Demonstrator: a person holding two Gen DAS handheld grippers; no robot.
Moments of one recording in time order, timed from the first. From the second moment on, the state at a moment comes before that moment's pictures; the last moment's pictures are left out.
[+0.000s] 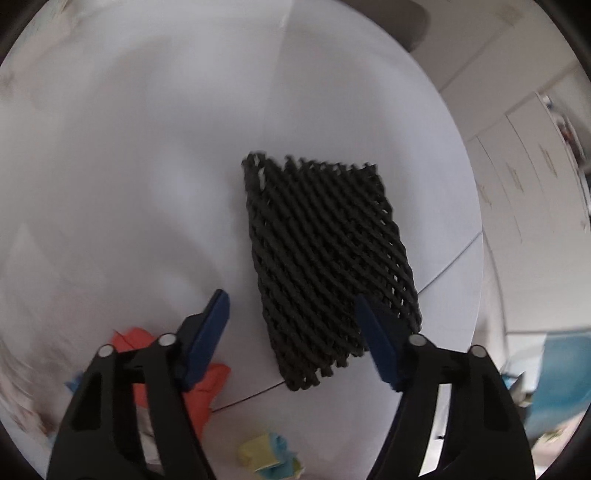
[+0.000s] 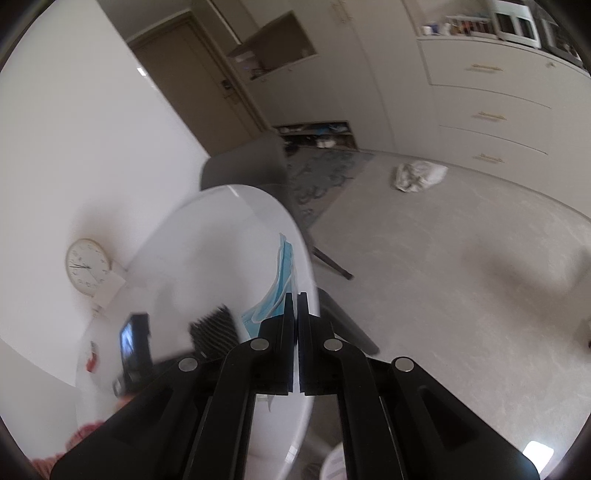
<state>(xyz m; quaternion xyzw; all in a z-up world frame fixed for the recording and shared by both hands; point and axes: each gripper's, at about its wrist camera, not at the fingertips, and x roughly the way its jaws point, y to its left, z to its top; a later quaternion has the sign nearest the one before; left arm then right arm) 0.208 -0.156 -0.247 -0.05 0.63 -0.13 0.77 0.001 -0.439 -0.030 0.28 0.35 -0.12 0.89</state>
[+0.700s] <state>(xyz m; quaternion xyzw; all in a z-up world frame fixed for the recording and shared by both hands) 0.152 -0.187 -0.173 -0.01 0.57 -0.18 0.80 -0.141 -0.418 -0.158 0.30 0.48 -0.15 0.81</state>
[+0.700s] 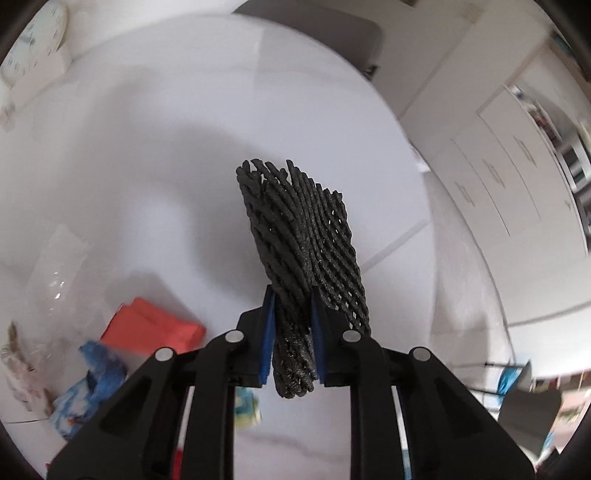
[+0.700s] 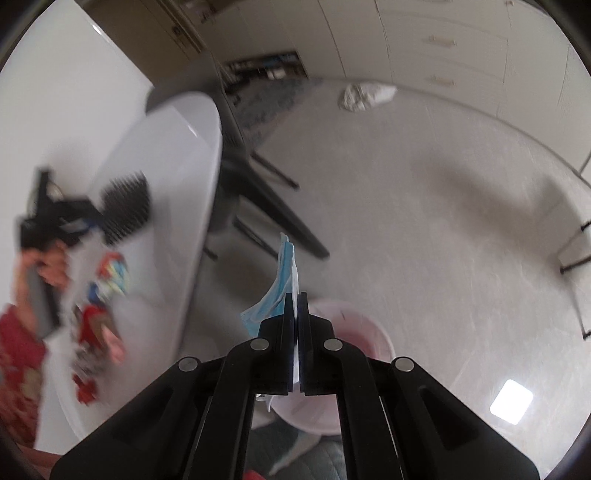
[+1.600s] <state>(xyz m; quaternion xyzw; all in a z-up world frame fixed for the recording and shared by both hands) -0.053 -0.311 -0.234 0.27 0.59 -0.37 0.67 -0.222 -0.424 -0.287 0.30 0.55 -0.24 0.74</state>
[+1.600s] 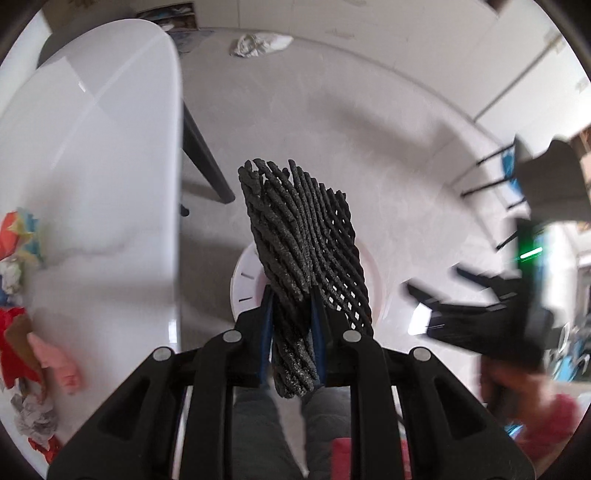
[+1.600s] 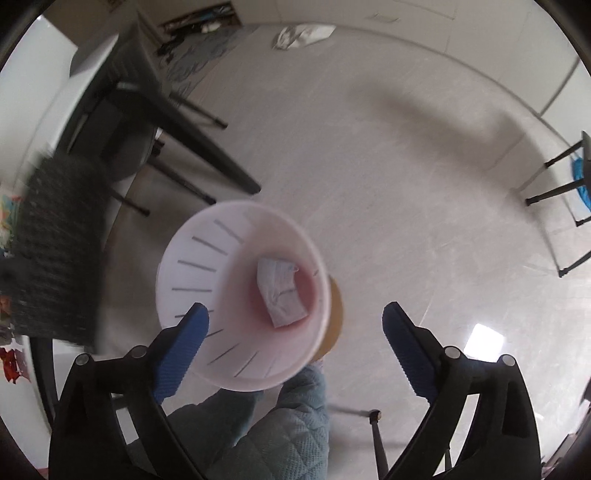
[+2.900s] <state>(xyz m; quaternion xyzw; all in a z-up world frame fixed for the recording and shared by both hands) 0.009 -0.070 -0.053 0.11 0.45 -0.15 0.87 -0.053 -0.272 -0.064 0.06 0.44 0.00 0.90</state>
